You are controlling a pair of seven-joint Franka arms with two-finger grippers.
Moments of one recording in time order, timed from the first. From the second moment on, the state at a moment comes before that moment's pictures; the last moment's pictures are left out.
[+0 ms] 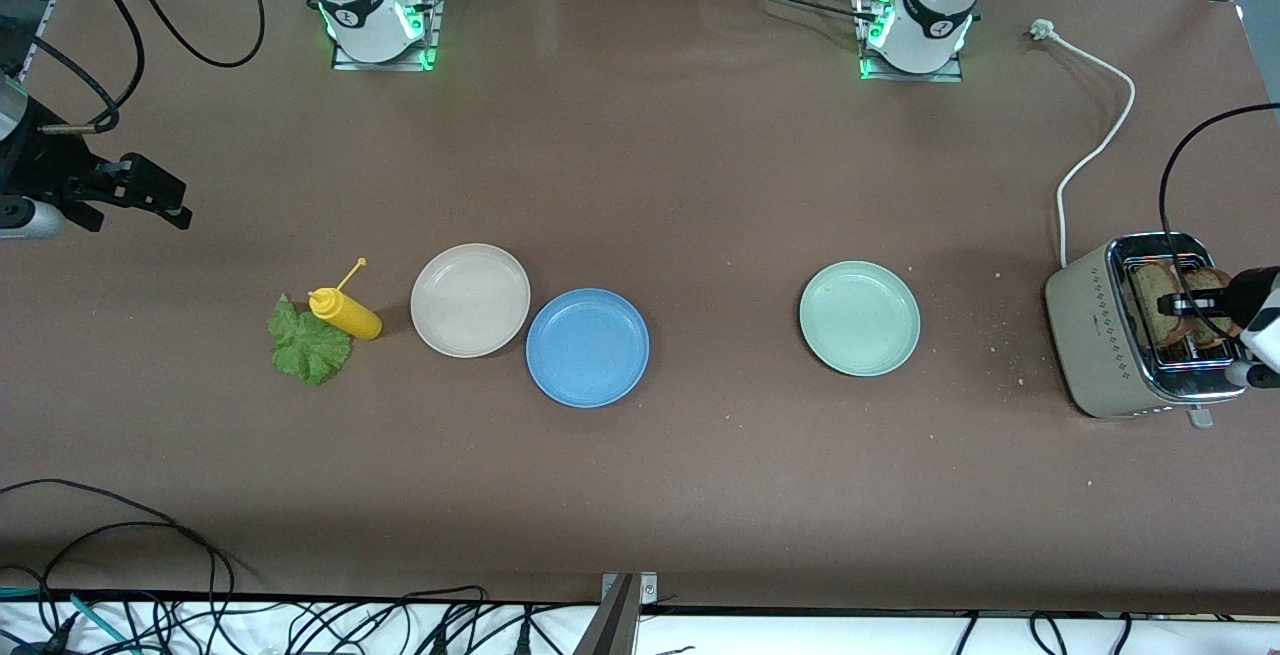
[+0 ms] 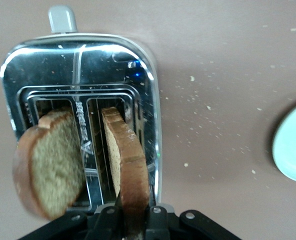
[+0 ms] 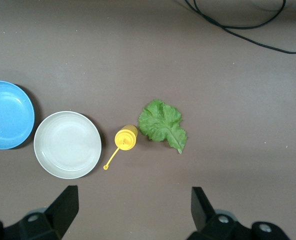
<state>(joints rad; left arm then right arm) 0.34 0.53 -0.11 -1.33 0.13 1.58 0.16 0.10 0.06 -0.08 -1.58 0.01 1.72 -0.02</state>
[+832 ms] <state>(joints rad) 0.26 0.40 -0.40 -1.20 0.05 1.32 -0.21 0.10 0.06 -0.08 -1.58 0.01 1.72 -0.02</state>
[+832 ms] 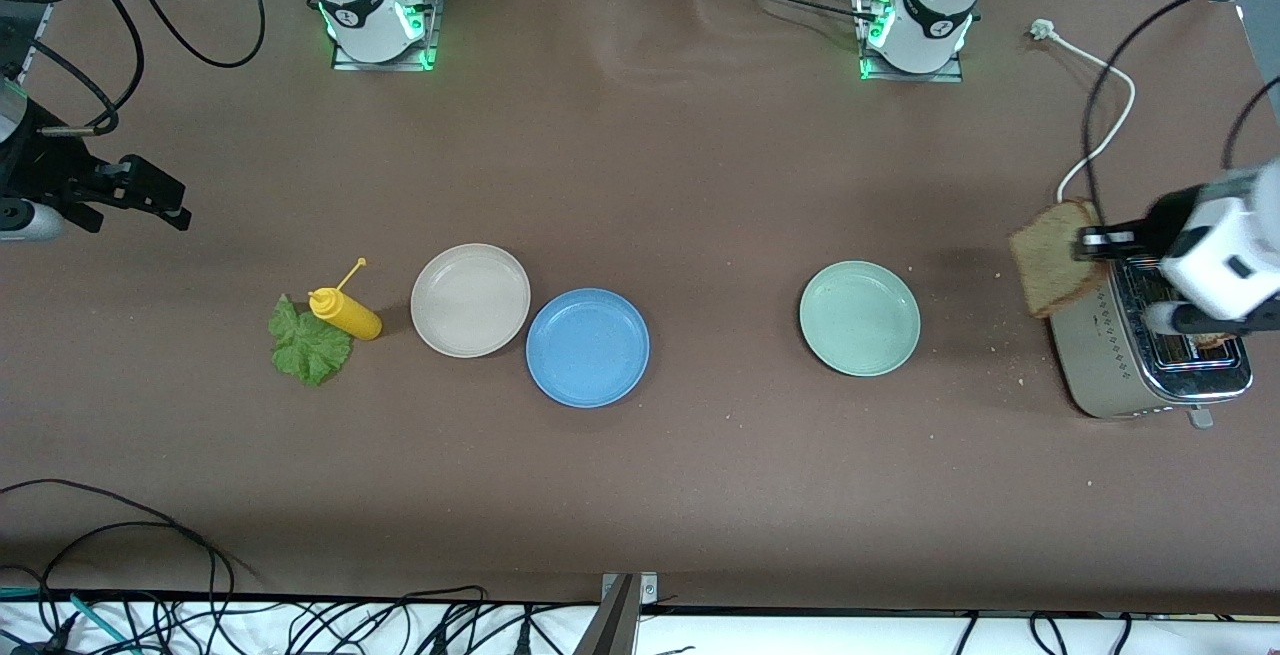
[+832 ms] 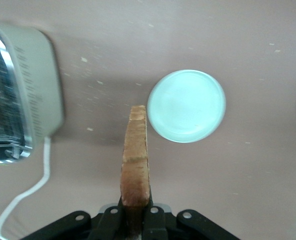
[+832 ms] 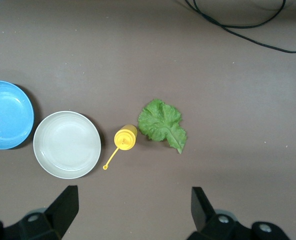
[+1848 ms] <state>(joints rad) -0.20 0.69 -0.48 -1.23 -0.26 2.14 -0.94 0.10 0.07 -0.09 -1.58 0.01 1.72 -0.02</state>
